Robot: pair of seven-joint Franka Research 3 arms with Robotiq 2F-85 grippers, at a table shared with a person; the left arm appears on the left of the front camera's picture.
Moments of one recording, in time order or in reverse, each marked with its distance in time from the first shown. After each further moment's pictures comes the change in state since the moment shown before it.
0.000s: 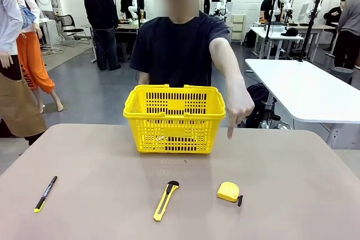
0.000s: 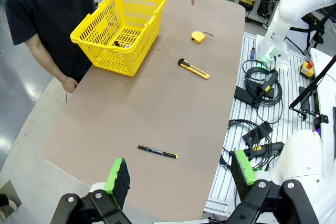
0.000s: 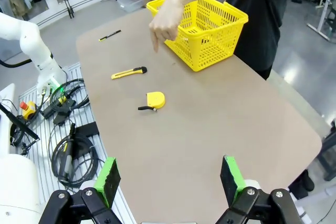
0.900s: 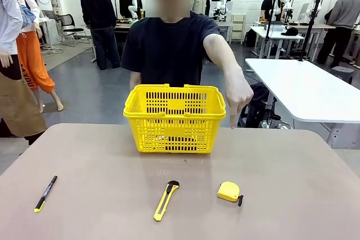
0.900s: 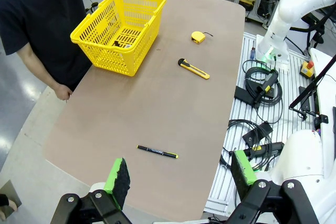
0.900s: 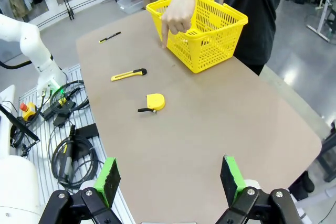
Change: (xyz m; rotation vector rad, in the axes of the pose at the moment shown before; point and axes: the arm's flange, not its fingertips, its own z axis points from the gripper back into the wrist) left arm 0.000 0.000 0.000 0.000 0.000 0.000; right arm 0.000 -0.001 -0.001 0.000 -0.008 -0.001
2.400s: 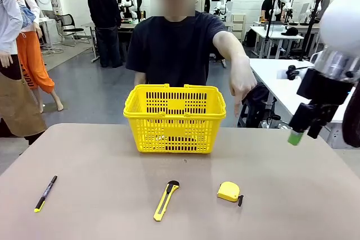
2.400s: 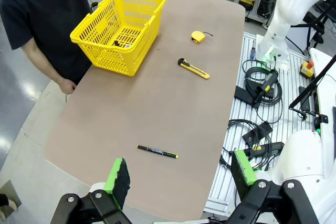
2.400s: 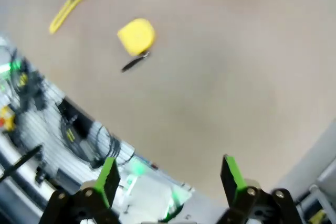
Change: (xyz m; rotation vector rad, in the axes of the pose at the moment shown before) left arm 0.000 0.000 0.000 -0.001 0.001 0.001; right arm 0.129 0.036 -0.294 -0.246 0.861 -0.444
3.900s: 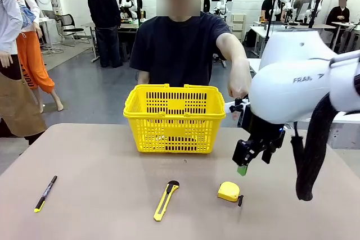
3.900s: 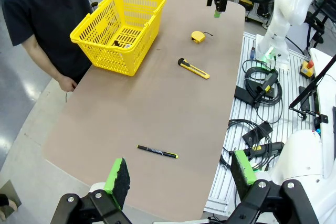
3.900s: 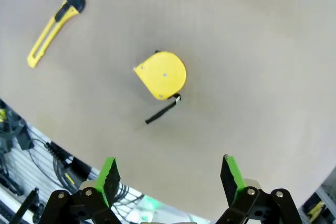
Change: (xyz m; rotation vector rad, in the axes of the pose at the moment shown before) left arm 0.000 0.000 0.000 0.000 0.000 -0.001; right arm 0.047 0.101 -0.109 -0.113 0.014 -0.029
